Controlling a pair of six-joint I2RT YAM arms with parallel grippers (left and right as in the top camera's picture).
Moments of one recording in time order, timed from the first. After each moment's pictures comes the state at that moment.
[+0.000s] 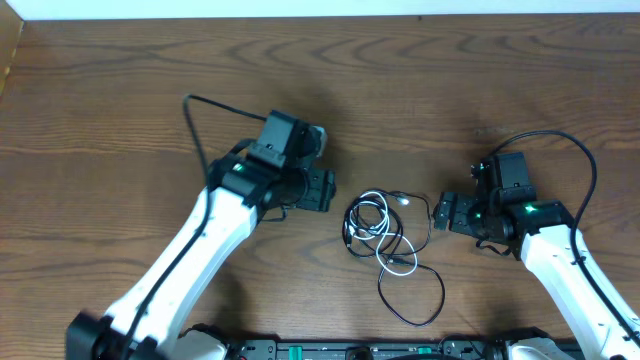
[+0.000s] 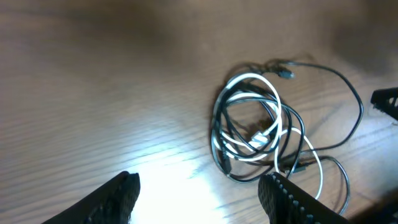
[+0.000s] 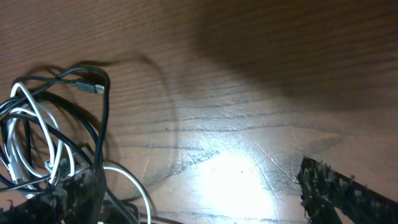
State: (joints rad) left arm -0.46 1.44 1.11 -0.82 0.24 -0.26; right arm 0.17 1.26 0.72 -0.69 -0.11 0.42
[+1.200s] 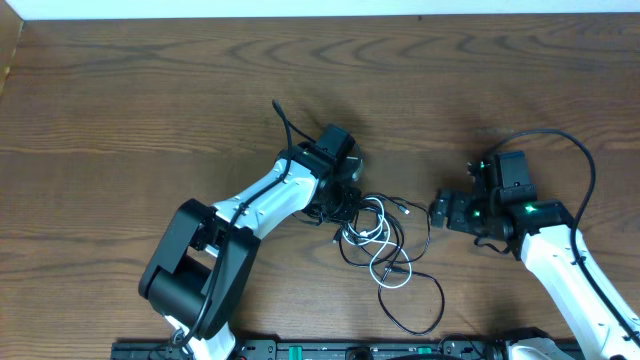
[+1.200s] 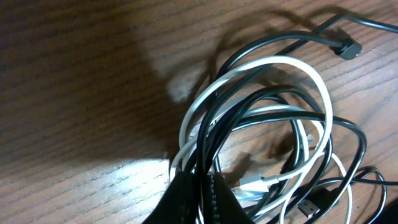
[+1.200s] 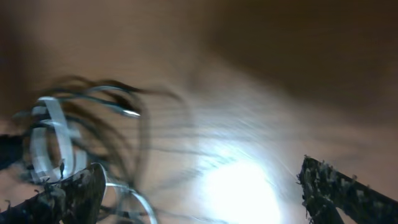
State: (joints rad) left arm -0.57 1.85 1.11 -0.68 0.37 -0.28; right arm 0.17 1.26 0.72 -0.63 -0.19 0.38
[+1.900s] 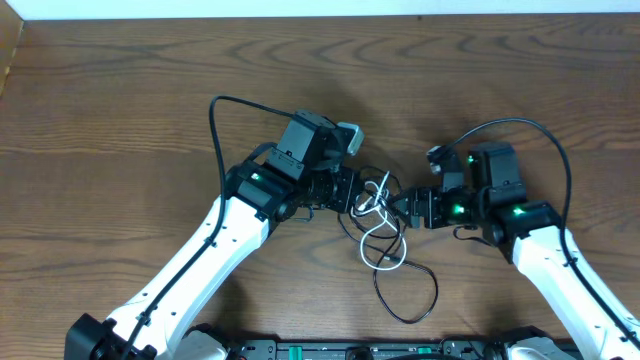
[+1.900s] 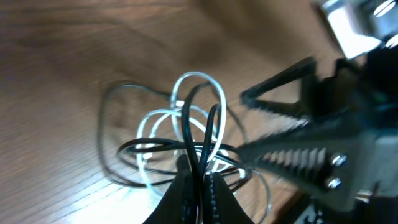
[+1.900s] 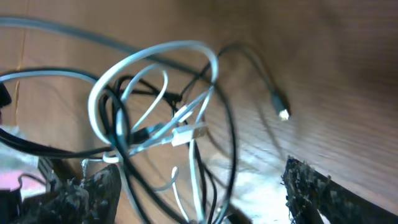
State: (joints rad) left arm -0.57 1.41 1.12 -0.64 0.43 -0.33; right arm 0.26 1.26 0.72 -0.44 -0.60 0.27
